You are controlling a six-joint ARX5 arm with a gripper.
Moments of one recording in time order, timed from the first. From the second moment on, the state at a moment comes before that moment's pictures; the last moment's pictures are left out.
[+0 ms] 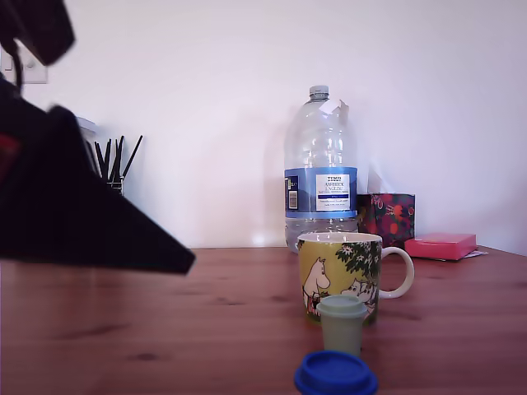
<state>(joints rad) -0.87 1.04 0.25 0.24 0.38 0.06</state>
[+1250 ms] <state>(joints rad) -1.01 1.42 0.52 0.27 0.38 0.15</state>
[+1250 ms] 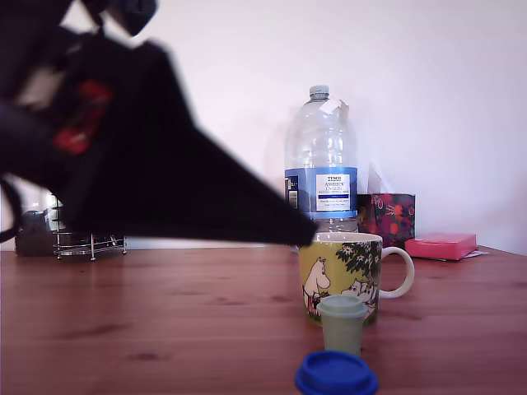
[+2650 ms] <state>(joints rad) -1.06 1.63 0.69 0.03 0.30 0.27</state>
